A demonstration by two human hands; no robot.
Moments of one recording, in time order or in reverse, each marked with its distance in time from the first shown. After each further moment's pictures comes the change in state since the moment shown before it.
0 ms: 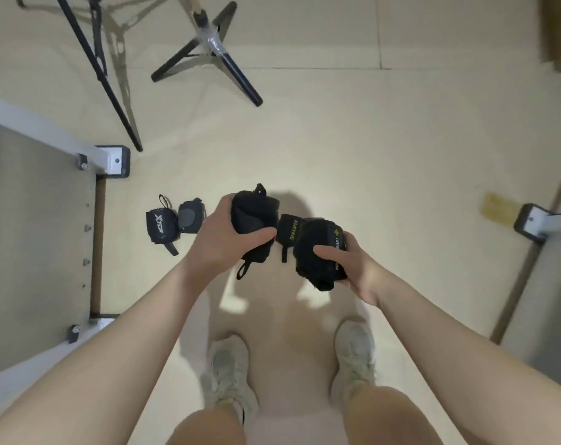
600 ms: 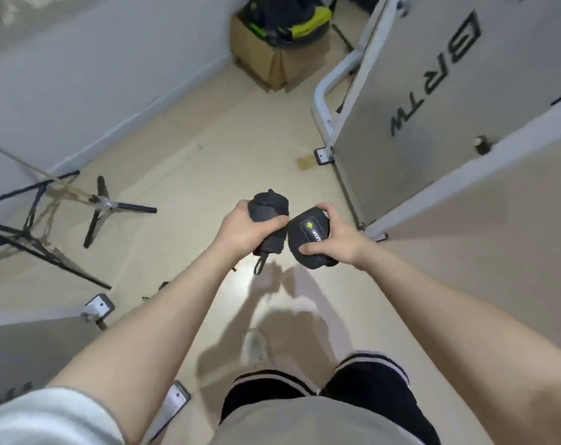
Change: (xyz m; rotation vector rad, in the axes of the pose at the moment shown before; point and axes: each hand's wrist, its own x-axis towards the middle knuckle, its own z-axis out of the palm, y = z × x) left_hand -0.343 0.274 0.012 0.430 -0.618 0.316; right_hand -0.489 -0.005 0.035 -0.086 0.577 -0.288
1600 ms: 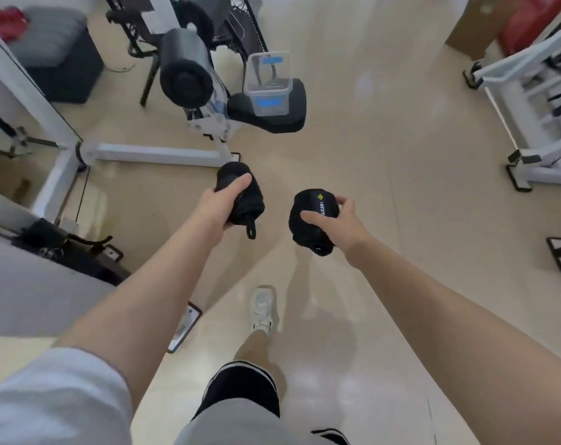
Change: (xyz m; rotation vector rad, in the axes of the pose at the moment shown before) left_hand 0.083 0.372 0.733 -0.167 -0.427 -0.037; right_hand -0.180 0.399 -0.624 0.830 0.846 0.112
